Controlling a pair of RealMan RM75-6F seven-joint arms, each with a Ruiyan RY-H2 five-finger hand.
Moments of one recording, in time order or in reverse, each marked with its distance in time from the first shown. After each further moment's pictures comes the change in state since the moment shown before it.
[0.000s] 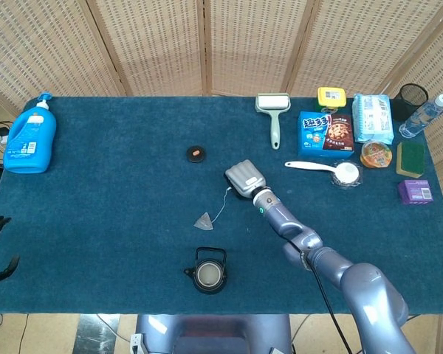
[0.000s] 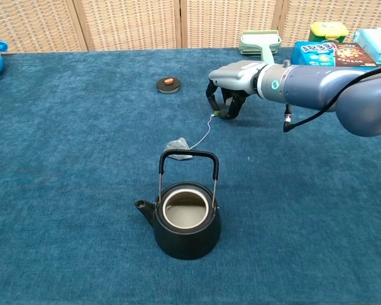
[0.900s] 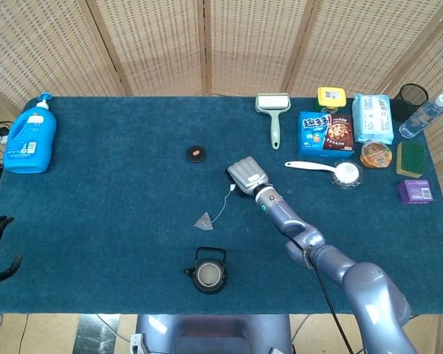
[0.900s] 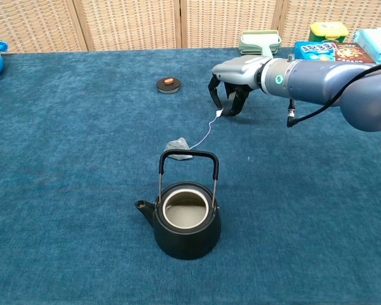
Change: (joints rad) left arm -0.007 0.001 0.003 -0.011 0.000 -0.010 0.008; right arm 0.000 0.013 -0.002 0.010 -0.011 0.007 0.025
